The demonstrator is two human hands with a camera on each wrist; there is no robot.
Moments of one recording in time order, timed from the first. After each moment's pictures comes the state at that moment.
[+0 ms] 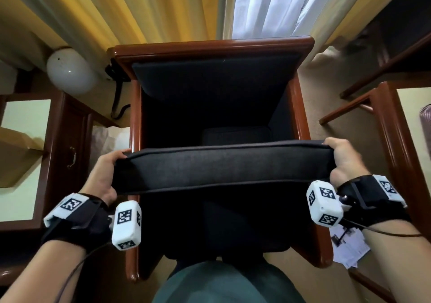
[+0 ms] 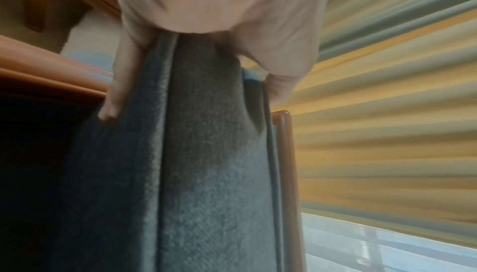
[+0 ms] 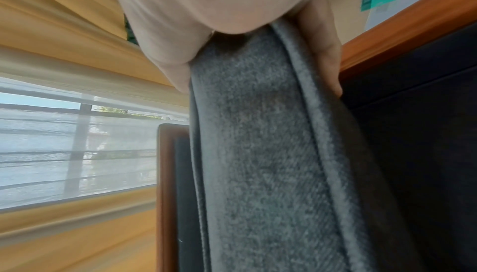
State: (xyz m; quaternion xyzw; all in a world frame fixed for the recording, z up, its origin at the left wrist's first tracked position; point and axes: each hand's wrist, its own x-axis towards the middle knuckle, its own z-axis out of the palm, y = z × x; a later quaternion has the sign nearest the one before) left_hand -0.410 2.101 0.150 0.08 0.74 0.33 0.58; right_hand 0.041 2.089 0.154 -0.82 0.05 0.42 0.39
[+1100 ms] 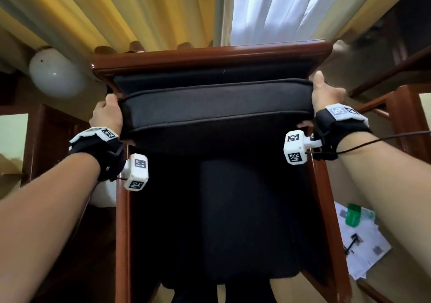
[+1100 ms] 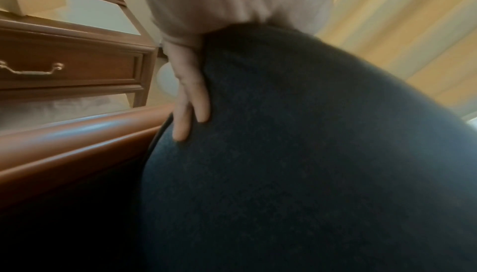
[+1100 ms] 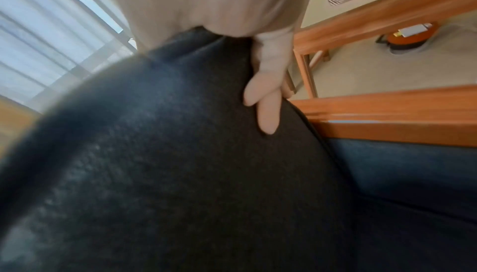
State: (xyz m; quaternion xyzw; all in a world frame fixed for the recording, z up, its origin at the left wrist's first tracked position) left_hand -0.388 2.304 0.099 0.29 0.88 0.18 0.32; right_hand 0.026 2.290 0.119 -0.90 -0.15 0.30 0.29
